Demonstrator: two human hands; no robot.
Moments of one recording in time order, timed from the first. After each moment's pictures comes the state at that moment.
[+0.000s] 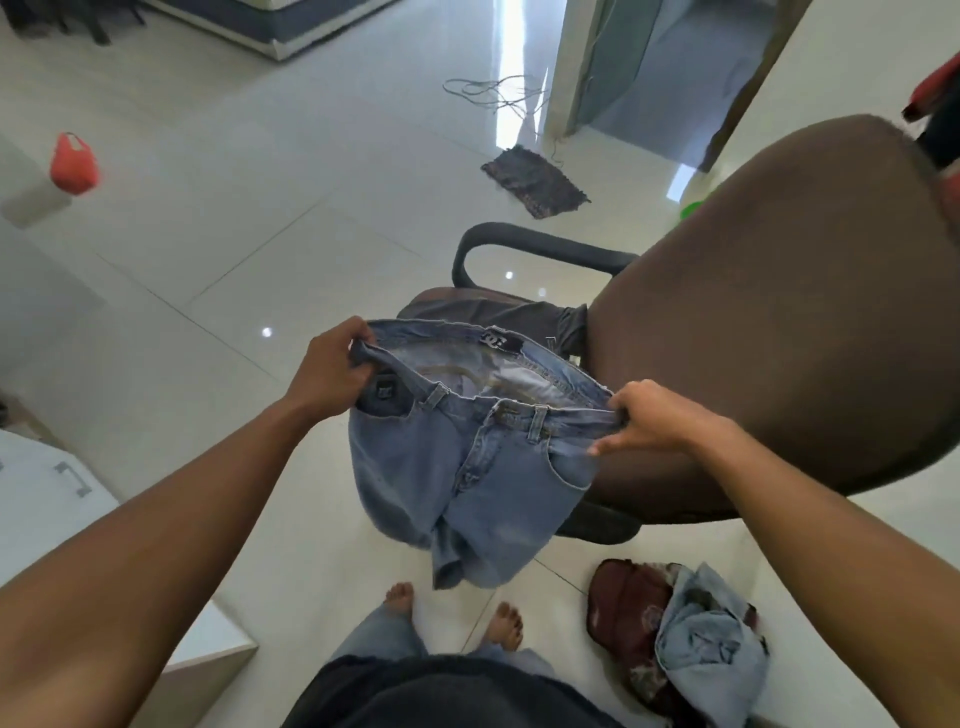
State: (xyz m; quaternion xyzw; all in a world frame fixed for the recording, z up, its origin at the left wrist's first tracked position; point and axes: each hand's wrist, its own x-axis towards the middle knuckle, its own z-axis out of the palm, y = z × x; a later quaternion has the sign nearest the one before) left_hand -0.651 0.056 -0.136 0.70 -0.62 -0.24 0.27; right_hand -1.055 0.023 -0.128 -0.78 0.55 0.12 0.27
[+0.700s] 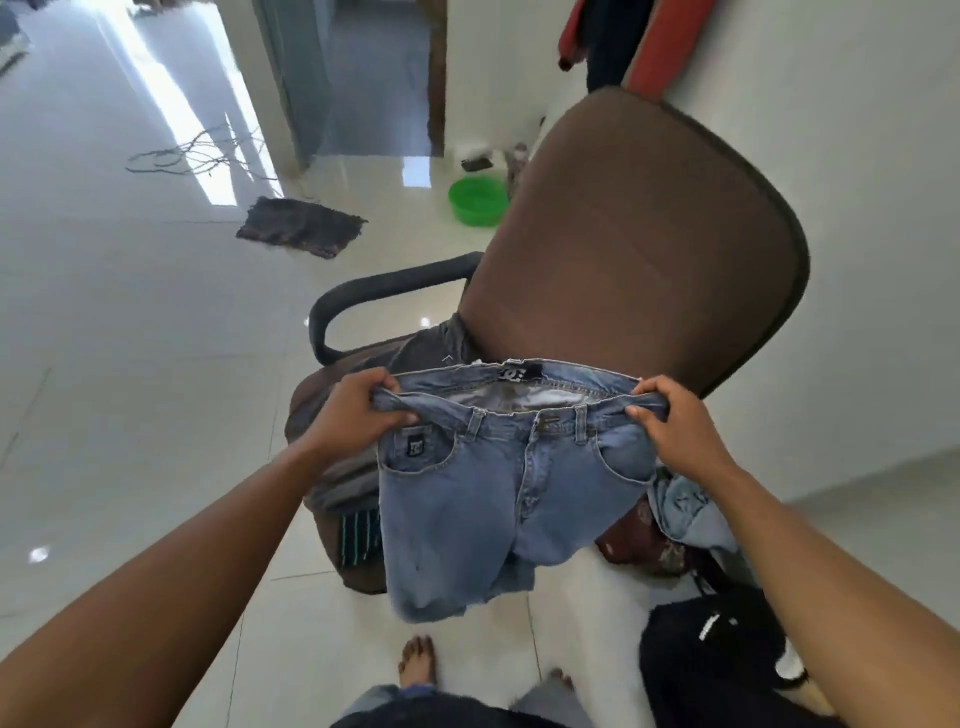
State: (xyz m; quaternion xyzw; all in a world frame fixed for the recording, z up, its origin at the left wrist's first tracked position) left_hand -0.647 -0.091 -0.136 0.39 -0.81 -0.41 0.16; right_hand -0.981 0.138 -0.125 -0.42 0.83 -0.33 0.17
